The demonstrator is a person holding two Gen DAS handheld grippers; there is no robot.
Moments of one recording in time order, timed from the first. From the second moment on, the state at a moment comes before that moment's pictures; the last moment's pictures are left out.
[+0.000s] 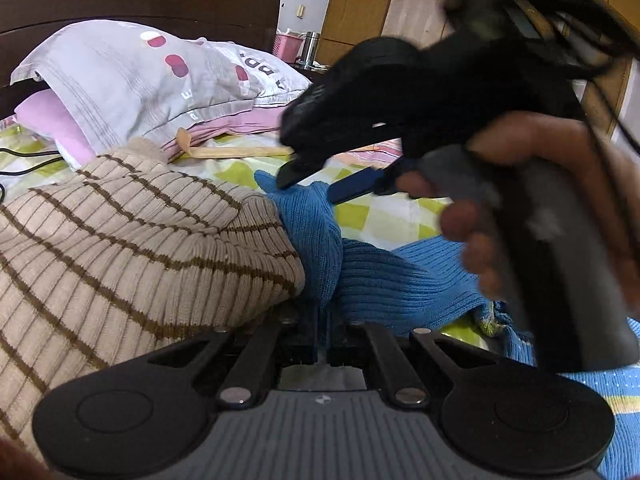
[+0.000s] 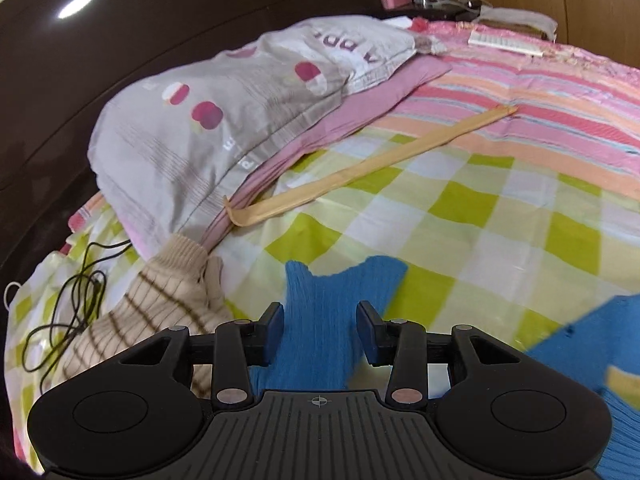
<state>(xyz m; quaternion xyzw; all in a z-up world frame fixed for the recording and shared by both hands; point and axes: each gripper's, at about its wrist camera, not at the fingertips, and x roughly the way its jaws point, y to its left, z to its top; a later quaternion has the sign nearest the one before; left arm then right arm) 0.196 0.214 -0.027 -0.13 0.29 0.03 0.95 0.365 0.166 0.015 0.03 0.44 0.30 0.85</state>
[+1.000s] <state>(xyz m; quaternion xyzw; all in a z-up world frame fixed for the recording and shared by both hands) 0.181 0.104 0.018 0.02 0.22 -0.03 0.97 0.286 -0.091 0.140 0.15 0.29 0.19 0.93</state>
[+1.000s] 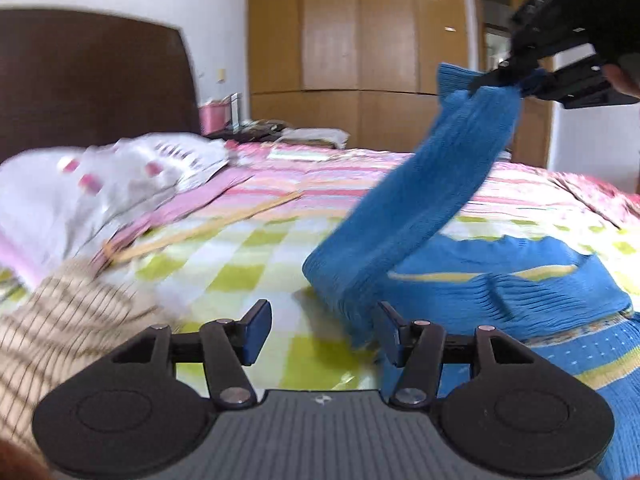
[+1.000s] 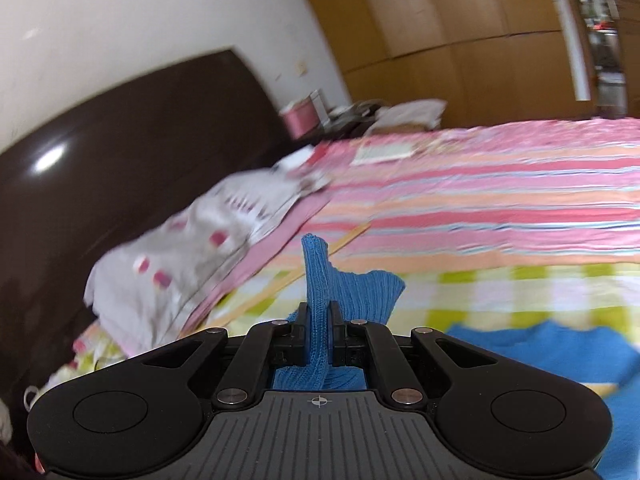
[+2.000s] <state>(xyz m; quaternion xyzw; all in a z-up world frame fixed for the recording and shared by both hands) 0.212 0.027 0.007 0.12 0.25 -0.06 0.96 0.243 -0.238 0.012 0.28 0.35 0.03 0.89</state>
